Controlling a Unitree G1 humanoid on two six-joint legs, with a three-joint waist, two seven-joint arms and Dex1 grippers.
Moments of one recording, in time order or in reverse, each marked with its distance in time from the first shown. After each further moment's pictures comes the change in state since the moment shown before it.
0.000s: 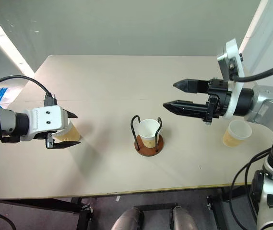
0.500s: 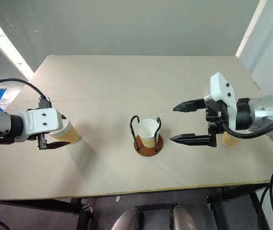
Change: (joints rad) left arm 0.056 0.019 0.007 0.078 0.073 -0.029 0.007; right arm 0.123 -0.201 0.191 -0.052 -0.156 -0.389 0.221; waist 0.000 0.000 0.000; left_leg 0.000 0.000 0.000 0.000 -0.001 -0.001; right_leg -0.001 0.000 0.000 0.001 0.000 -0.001
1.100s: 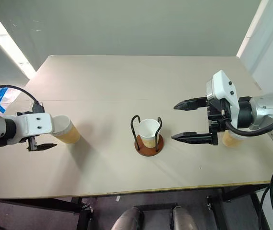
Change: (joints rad) left arm -0.074 -0.038 -0.089 0.186 0.137 -0.123 0.047; right arm -0.002 -0.001 0.007 0.034 0.004 -0.038 0.015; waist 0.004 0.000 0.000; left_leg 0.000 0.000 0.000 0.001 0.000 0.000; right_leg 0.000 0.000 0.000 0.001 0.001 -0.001
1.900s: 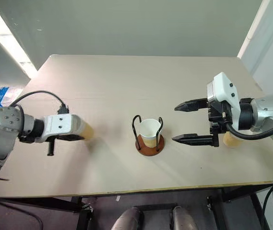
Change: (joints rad) left arm -0.227 -0.204 -0.101 0.073 -0.194 -0.056 -0.245; right arm 0.024 -0.027 -0.008 -0.013 0.020 -0.031 -0.013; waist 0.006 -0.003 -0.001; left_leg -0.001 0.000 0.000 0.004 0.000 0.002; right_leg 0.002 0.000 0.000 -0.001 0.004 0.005
